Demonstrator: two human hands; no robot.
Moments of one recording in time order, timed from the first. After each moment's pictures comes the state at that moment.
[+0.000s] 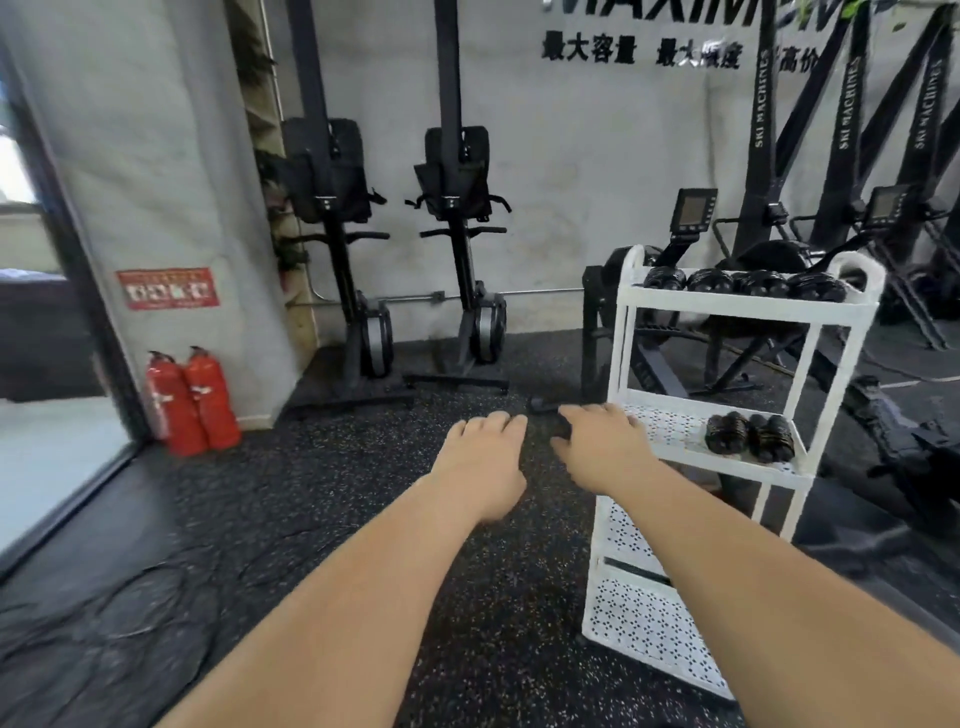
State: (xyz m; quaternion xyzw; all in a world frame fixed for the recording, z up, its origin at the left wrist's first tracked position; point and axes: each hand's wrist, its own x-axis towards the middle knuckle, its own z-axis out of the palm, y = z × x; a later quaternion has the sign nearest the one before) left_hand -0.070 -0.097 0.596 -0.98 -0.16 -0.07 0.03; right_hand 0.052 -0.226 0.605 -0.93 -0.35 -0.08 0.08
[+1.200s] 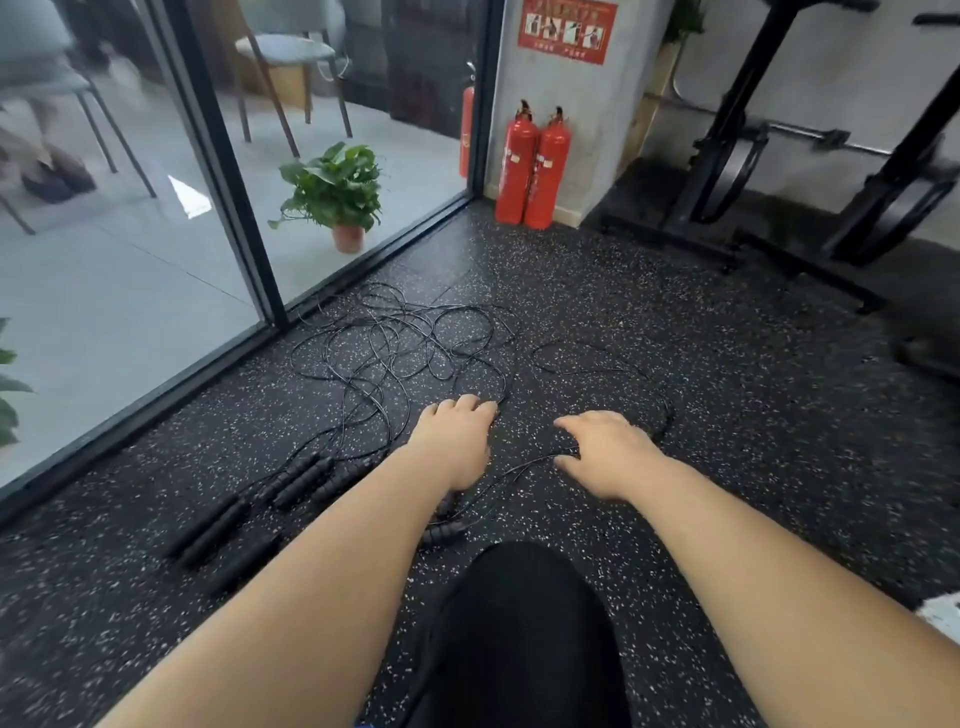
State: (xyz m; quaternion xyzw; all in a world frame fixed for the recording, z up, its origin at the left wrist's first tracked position) left_hand -0.511 0.159 0.351 -0.85 -0.51 0.05 -0.13; right_hand -0.301 0.095 0.401 -0.72 -0.67 0.14 -0.13
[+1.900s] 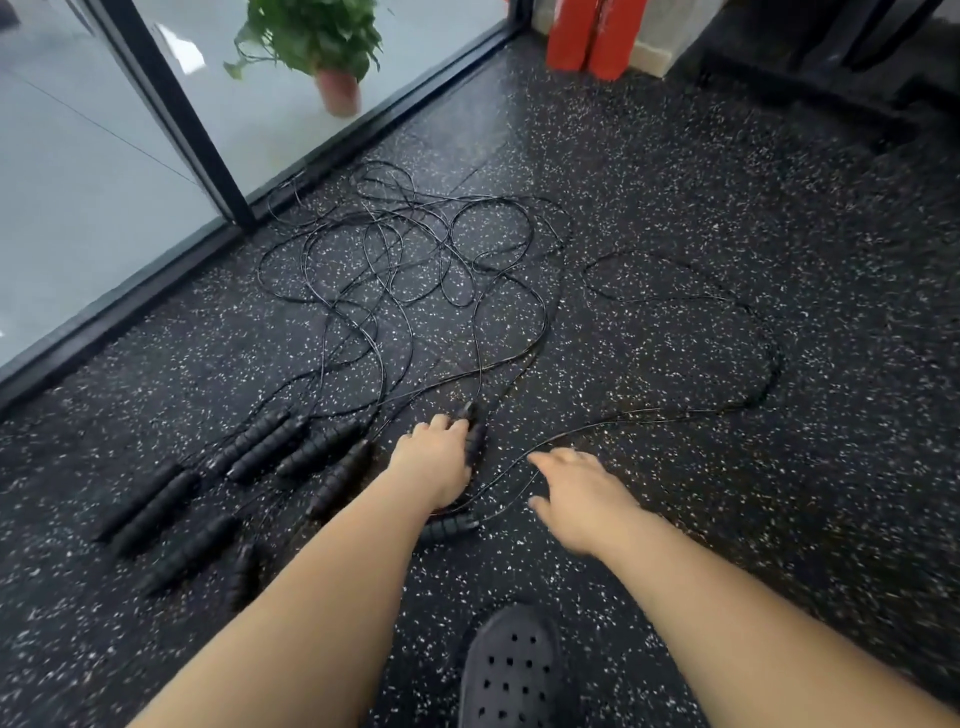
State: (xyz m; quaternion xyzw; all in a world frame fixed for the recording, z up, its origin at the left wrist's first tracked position) left_hand -0.503 0.280 0.100 -0.76 -0.58 0.17 -0.23; right_hand -0.305 0.212 0.166 -0.66 -0.67 0.29 -0.18
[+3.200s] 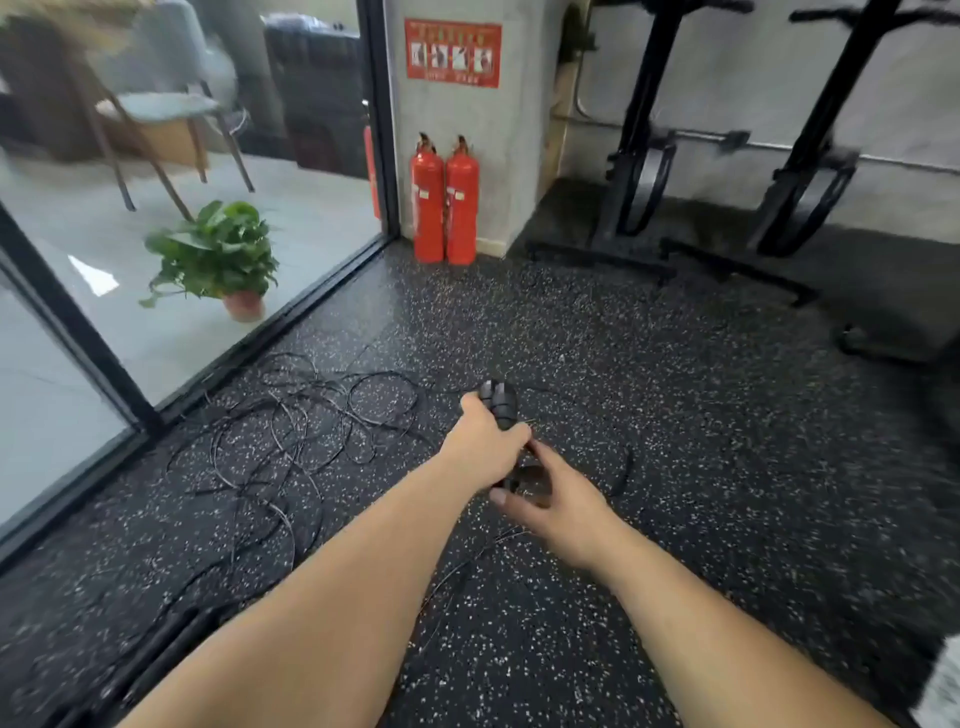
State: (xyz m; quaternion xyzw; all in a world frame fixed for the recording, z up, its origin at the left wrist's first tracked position) left_hand -0.310 0.298 0.344 -0.67 -0.57 -0.15 -0.45; right_hand -0.202 0.182 0.336 -0.70 -0.54 0.36 0.29
